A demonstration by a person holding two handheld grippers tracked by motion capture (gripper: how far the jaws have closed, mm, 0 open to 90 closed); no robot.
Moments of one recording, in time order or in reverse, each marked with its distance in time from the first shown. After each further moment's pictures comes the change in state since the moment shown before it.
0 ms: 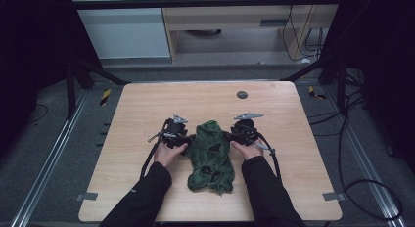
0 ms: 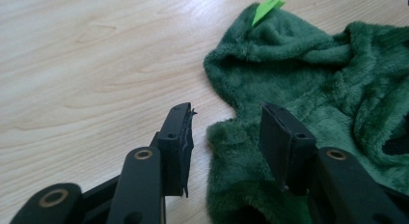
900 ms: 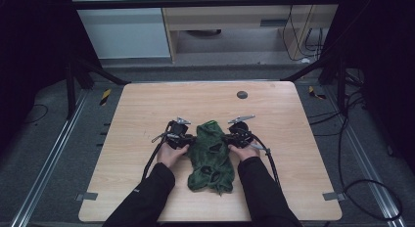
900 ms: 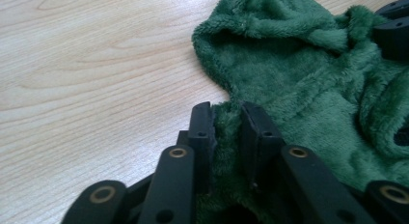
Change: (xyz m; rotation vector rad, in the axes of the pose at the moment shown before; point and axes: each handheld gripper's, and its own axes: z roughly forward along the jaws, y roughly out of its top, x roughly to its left) left arm -0.002 -0.003 0.012 0.051 -0.043 -0.038; right arm 0.002 -0.009 0.023 0.129 0.031 -0.020
